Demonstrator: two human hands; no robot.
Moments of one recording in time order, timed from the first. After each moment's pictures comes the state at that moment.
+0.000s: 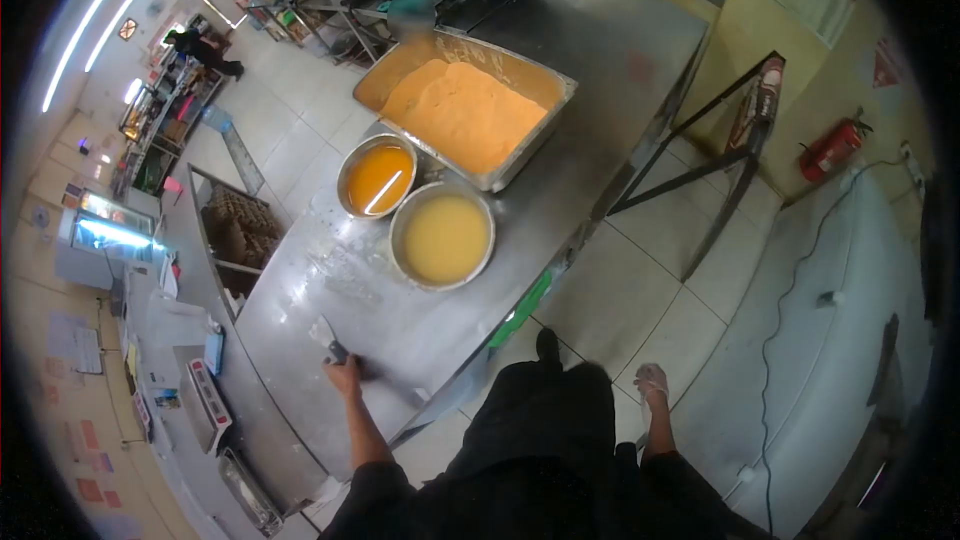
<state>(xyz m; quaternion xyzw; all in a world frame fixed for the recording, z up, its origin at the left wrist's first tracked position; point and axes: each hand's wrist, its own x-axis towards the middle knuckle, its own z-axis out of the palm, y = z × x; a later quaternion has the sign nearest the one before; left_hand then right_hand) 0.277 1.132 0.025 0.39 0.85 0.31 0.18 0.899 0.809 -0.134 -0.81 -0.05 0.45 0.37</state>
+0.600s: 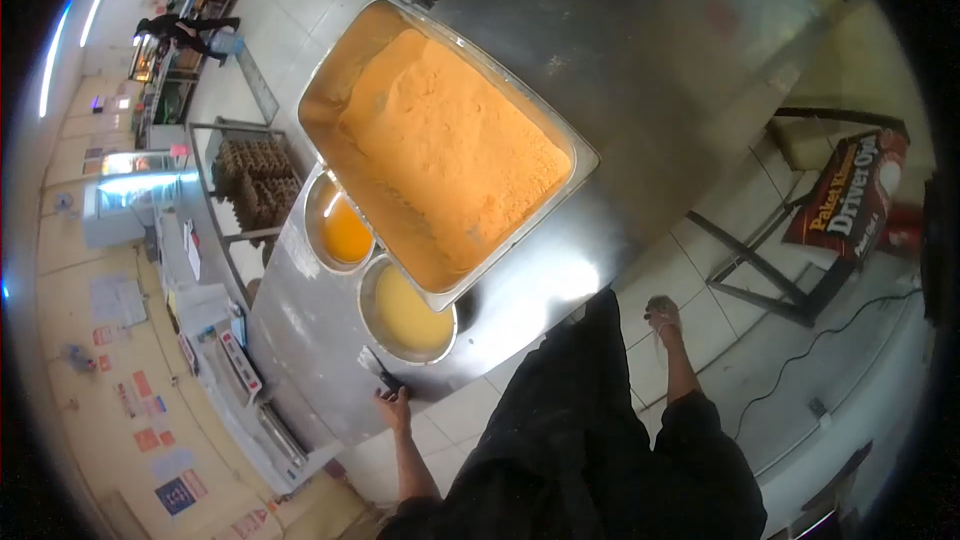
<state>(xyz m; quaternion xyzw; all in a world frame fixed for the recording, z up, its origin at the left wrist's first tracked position) 0.460 1.080 0.028 0.33 0.91 0.17 0.17 1.092 1.121 -0.172 -0.74 -0.16 0.58 0.29</state>
